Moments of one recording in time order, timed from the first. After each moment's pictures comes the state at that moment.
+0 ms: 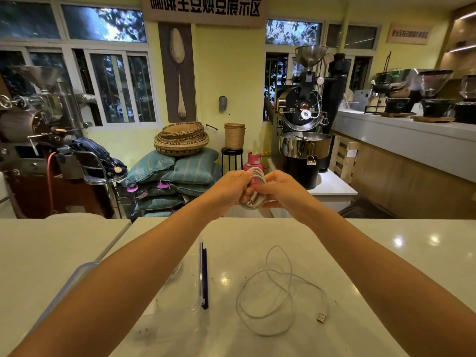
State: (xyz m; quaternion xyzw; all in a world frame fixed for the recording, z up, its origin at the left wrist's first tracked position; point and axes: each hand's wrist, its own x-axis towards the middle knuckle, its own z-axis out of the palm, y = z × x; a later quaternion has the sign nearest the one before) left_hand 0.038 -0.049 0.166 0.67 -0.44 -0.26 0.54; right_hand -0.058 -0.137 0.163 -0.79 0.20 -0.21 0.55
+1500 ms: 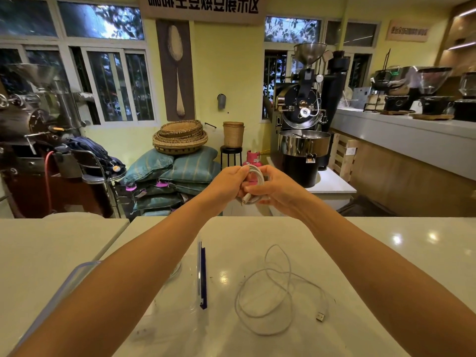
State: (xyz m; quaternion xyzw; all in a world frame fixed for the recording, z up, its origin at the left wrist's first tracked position) left_hand 0.041 -0.054 0.166 0.66 -0.44 -0.21 0.57; right_hand -0.048 -0.140 0.162 -0.74 0.16 -0.17 0.63
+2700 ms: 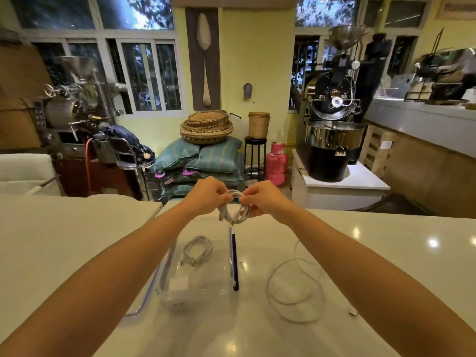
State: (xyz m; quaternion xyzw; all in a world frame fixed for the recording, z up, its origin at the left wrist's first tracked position) left_hand 0.112 0.021 0.127 0.86 -0.44 -0.02 0.27; right_hand 0.016 -0.094 0.117 -0.82 0.20 -0.14 0.52
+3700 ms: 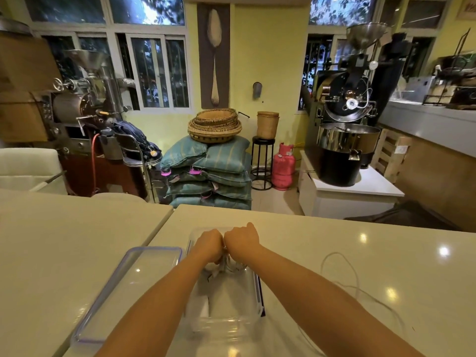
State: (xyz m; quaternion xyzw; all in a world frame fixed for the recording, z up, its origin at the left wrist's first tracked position) left_hand 0.170 0.022 0.016 0.93 -0.29 -0.15 0.14; right_hand 0.110 -0.040 0.038 -0.98 0.15 0.08 -0.11
